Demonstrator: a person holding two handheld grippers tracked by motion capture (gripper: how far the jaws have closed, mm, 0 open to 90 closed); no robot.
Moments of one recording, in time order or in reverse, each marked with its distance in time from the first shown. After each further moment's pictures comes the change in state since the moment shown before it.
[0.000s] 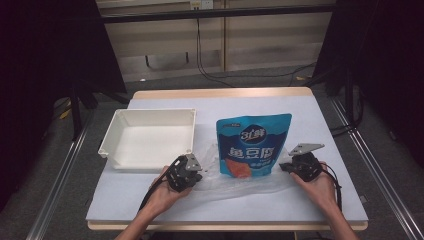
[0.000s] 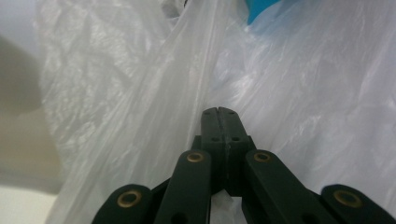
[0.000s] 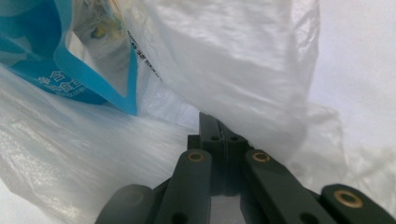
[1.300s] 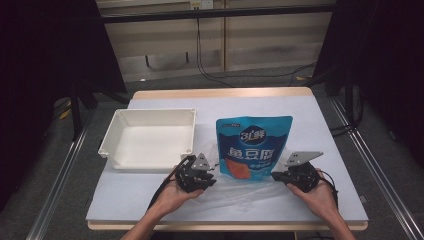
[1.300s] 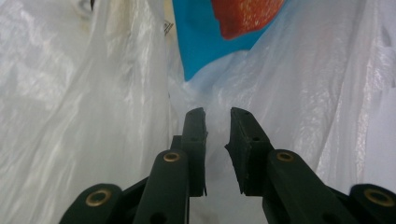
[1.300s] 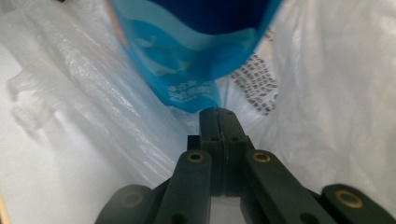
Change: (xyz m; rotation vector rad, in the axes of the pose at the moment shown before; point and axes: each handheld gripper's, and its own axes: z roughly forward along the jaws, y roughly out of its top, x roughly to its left) left arm -0.015 0.025 0.007 -0.091 -0.126 -0.007; right arm 0.032 0.004 -0.020 -0.049 0.162 -0.095
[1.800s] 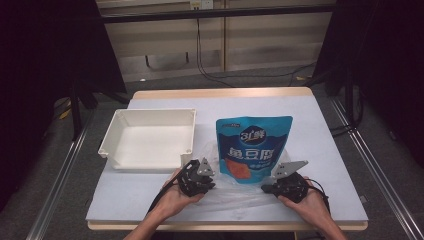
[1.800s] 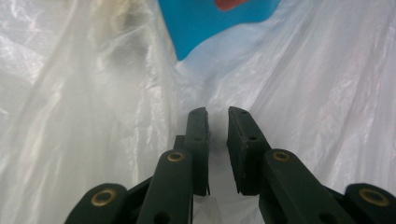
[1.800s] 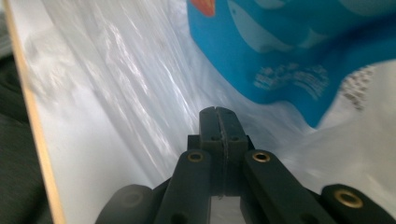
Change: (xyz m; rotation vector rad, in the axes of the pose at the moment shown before) left arm -0.008 -0.008 0.003 0.066 0.049 0.023; right arm 0.030 -0.006 0.018 0.061 0.114 -0.090
